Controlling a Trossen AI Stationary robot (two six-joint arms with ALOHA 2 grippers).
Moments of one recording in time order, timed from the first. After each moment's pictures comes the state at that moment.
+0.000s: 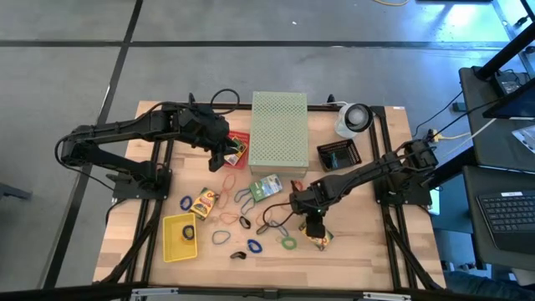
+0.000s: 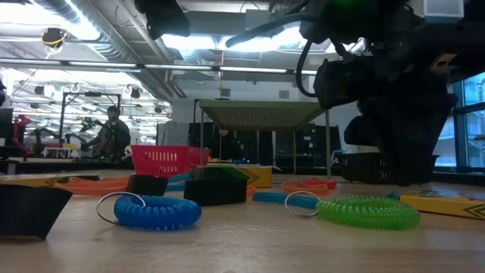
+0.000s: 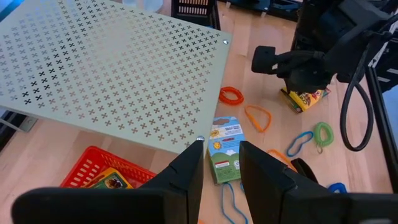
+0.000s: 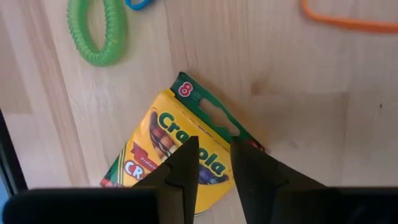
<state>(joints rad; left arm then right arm) 0.16 1.13 1.18 -0.72 0.09 -0.10 0.29 1.78 1.03 -0.61 -0.28 0.42</state>
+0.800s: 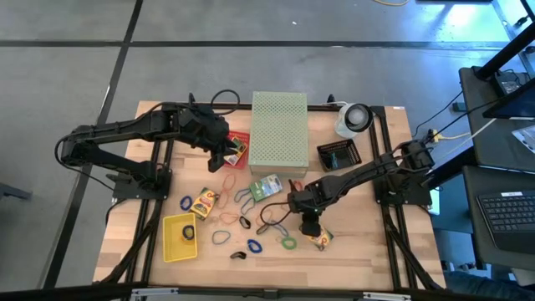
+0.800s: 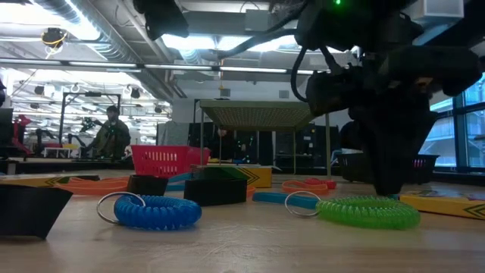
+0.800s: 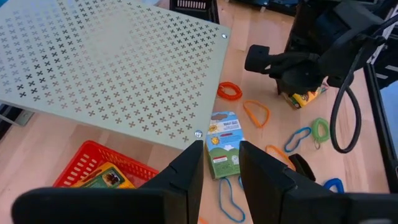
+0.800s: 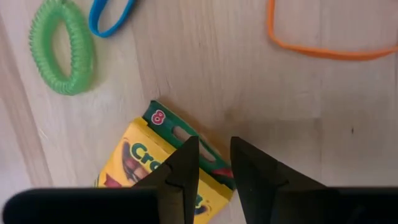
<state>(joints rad) 0.16 1.13 1.18 -0.74 0.10 -0.11 0.28 1.81 1.03 -0.56 -0.21 0.43</state>
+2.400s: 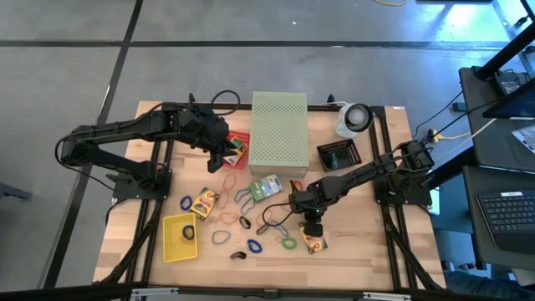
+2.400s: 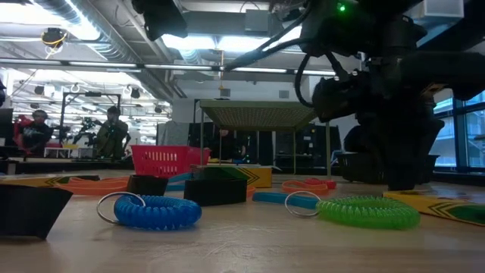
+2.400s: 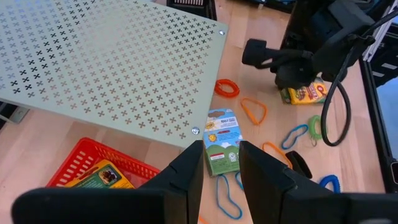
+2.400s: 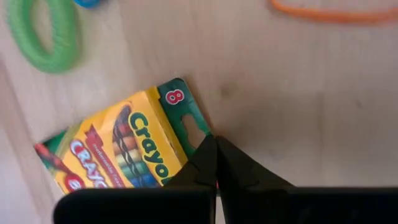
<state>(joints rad) 0.16 1.13 1.18 -0.75 0.11 -0.11 0.28 1.81 1.02 -0.61 -0.21 0.43</state>
